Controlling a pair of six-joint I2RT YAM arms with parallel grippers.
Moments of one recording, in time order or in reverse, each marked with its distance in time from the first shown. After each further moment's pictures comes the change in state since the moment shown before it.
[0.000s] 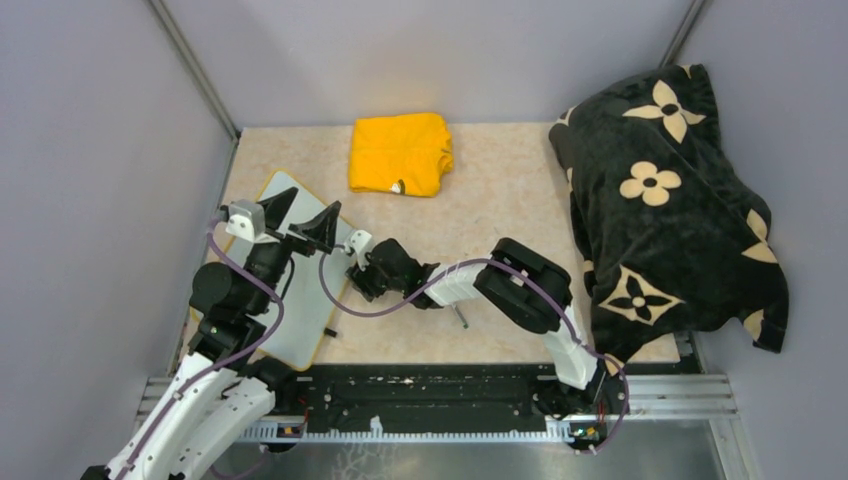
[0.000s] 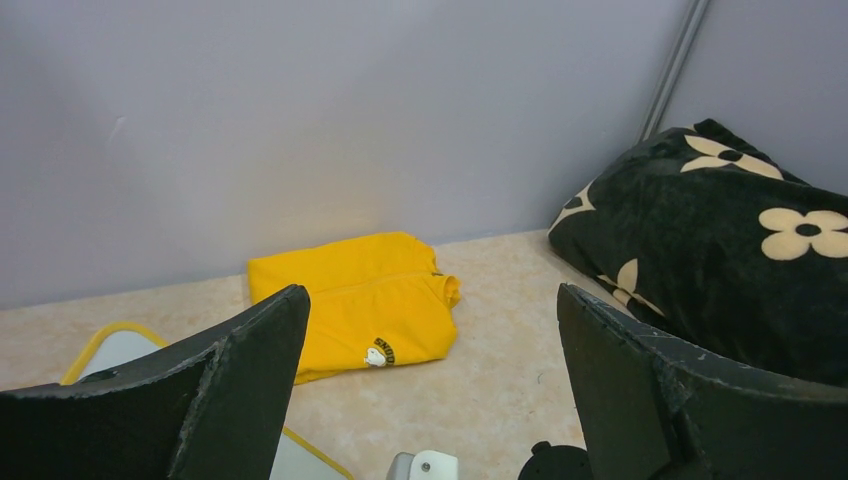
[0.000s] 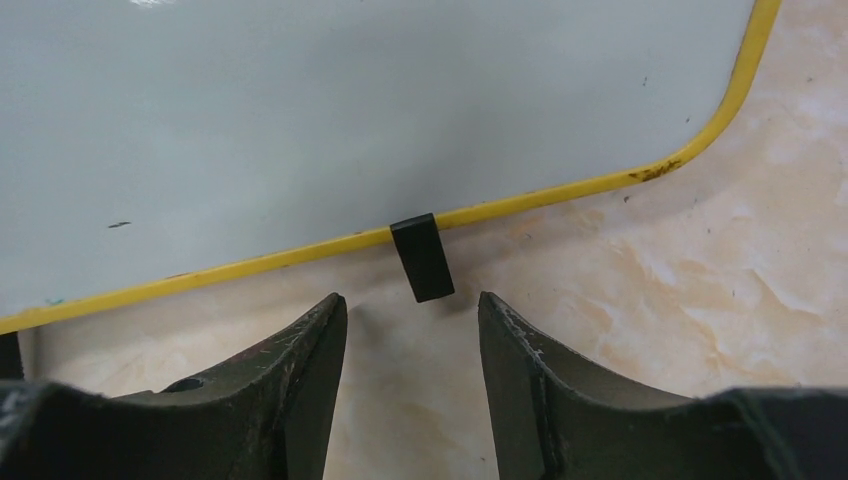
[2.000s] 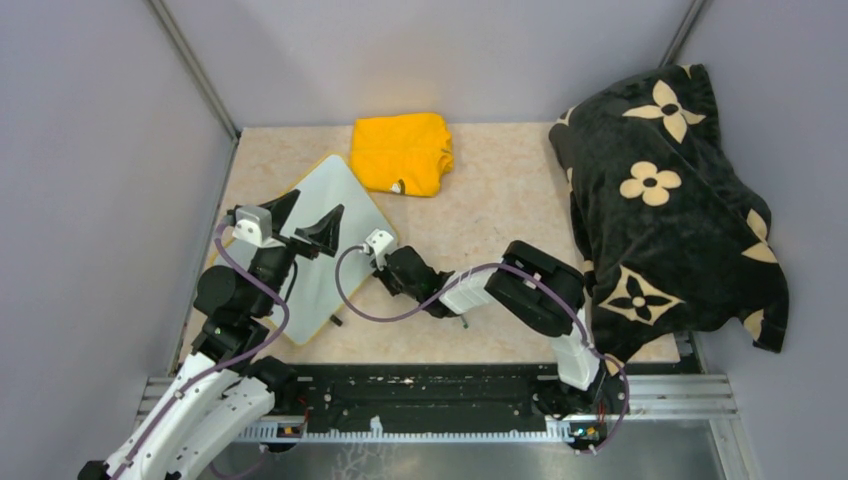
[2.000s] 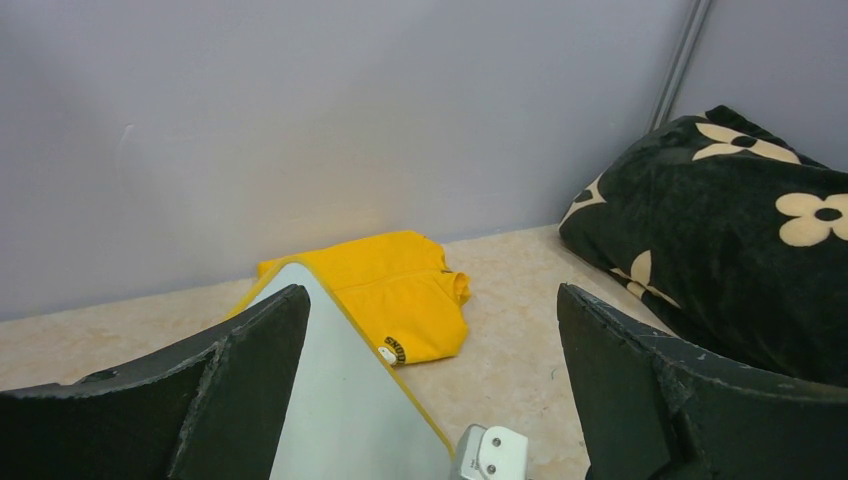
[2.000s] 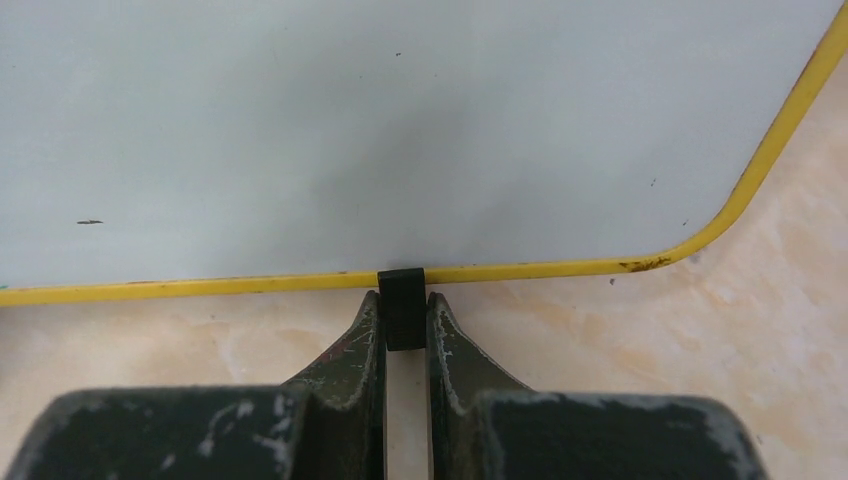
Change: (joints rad) left arm -0.041 -0.011 -0.032 0.035 -0.037 0.061; right arm -0.013 -0.065 -0.160 0.114 0.201 -0.014
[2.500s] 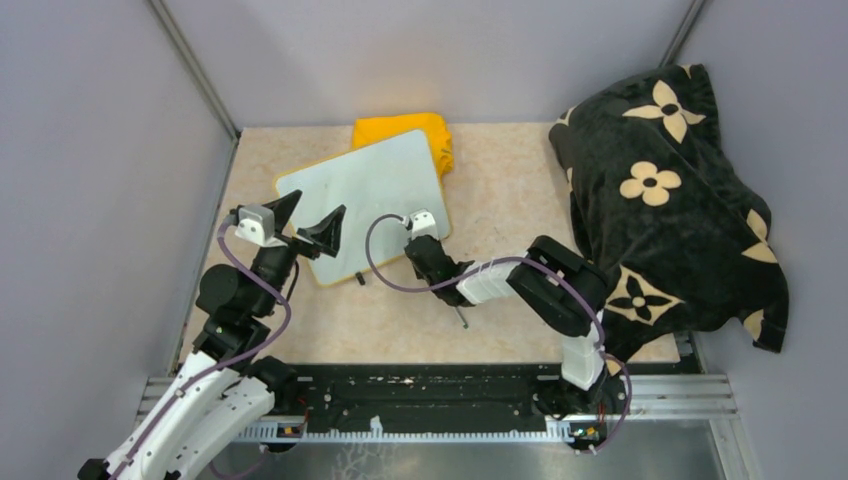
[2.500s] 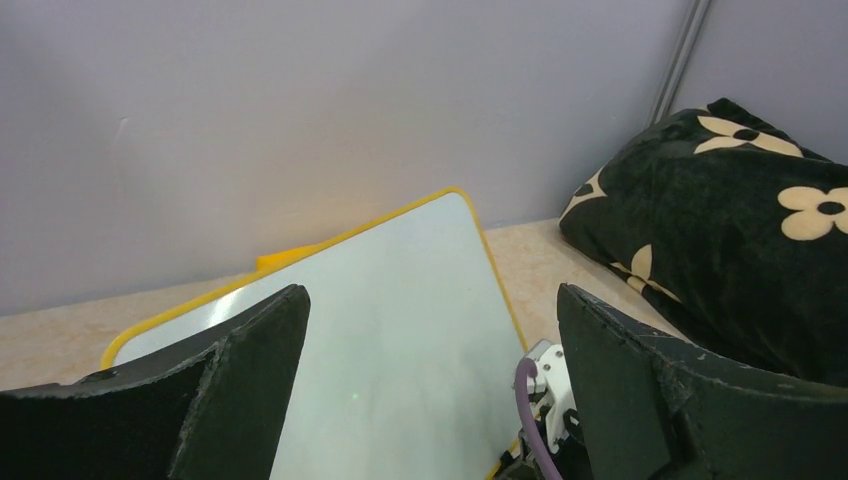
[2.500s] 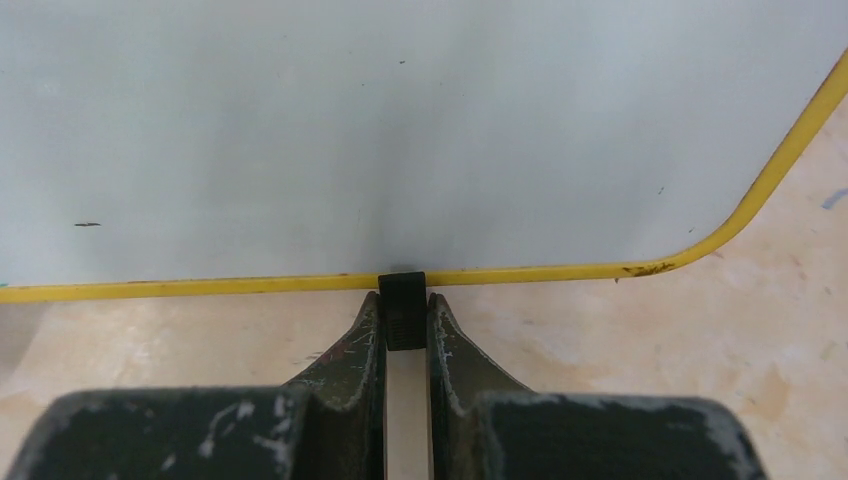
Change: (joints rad) left arm -0.005 0.007 -0.003 -0.001 -0.002 0.000; right arm -0.094 -0.108 -0.079 -0.149 0.291 0.232
